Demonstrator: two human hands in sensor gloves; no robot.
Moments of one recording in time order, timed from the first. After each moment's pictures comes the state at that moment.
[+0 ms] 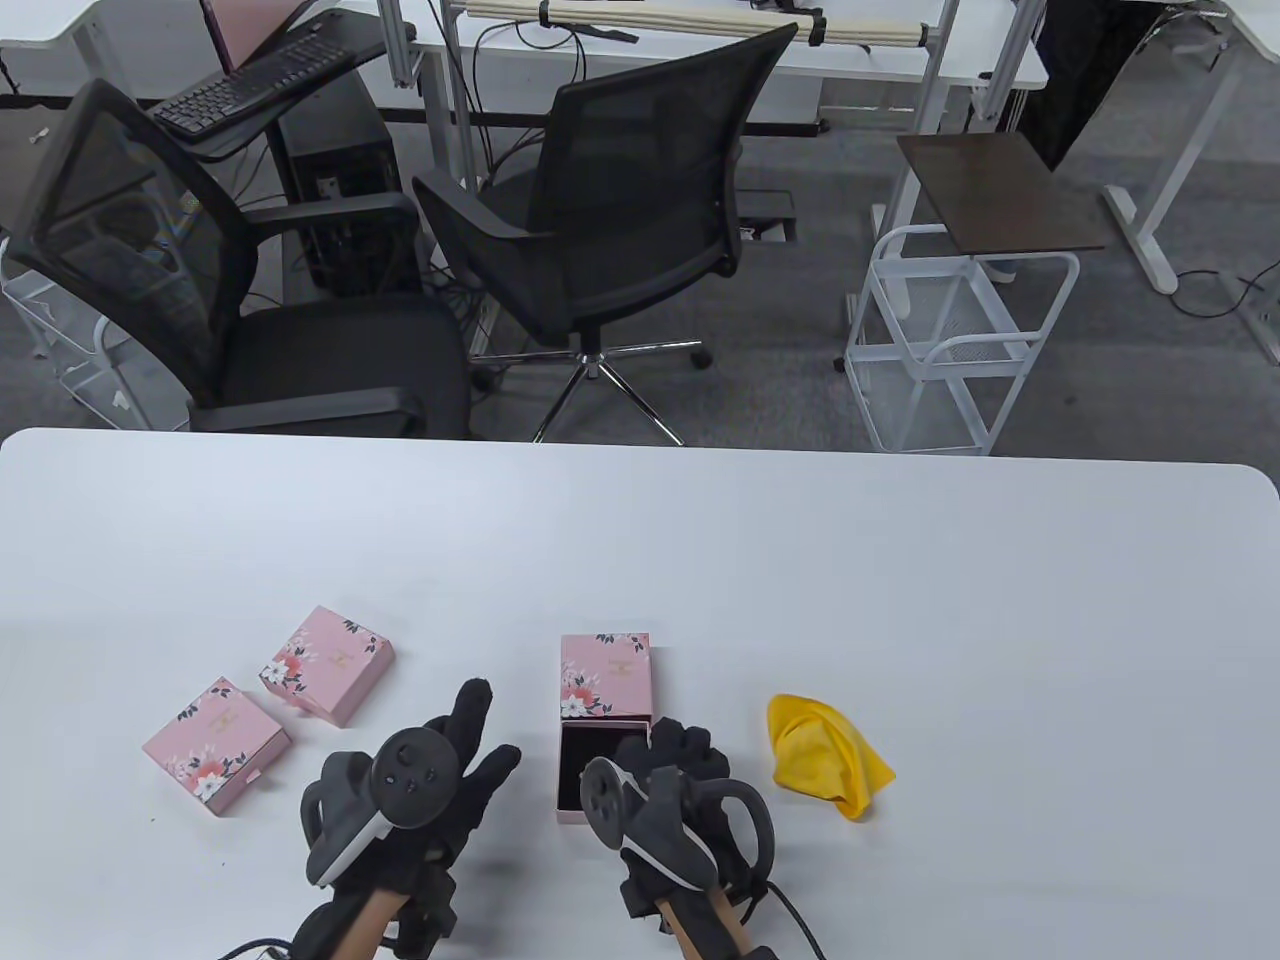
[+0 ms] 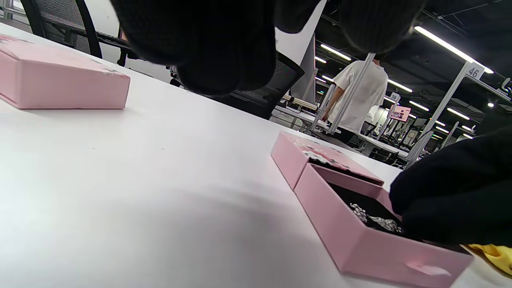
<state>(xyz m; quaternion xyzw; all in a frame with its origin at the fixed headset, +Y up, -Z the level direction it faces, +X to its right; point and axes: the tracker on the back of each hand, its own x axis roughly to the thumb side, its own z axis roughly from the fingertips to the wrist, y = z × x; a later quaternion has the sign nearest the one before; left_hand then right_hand) -0.211 -0.713 -0.281 -0.02 -0.04 0.16 0.99 0.007 -0.748 -0.291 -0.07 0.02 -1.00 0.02</state>
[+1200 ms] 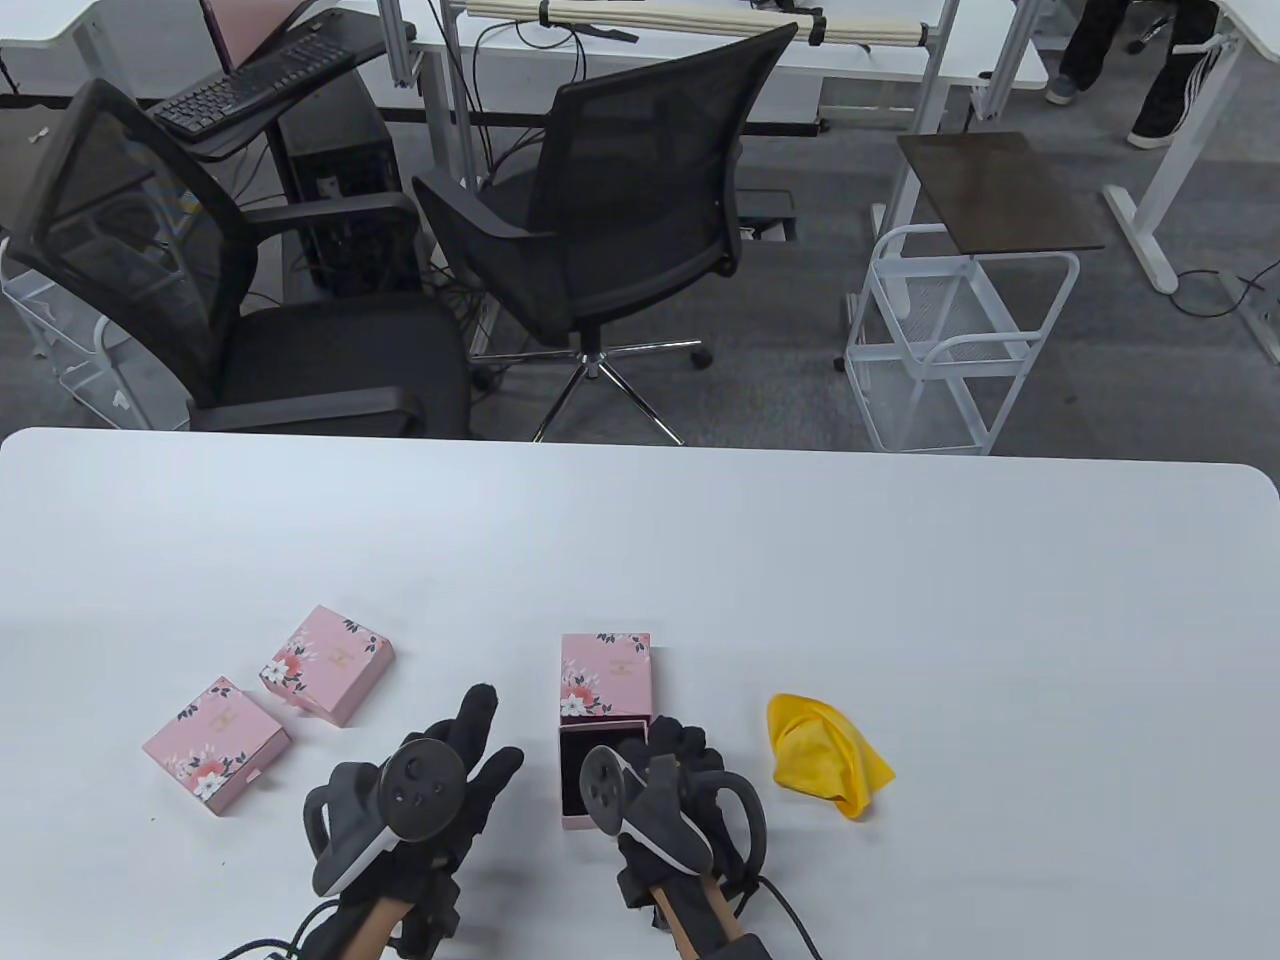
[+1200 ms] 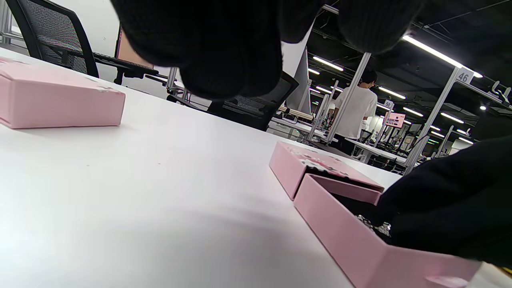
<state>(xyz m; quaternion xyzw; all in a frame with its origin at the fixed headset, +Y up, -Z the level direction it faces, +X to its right) -0.208 -0.714 -0.277 0.01 -0.05 0.15 0.99 0.007 -0.756 -0.301 -0.07 0.00 -1.00 0.00</state>
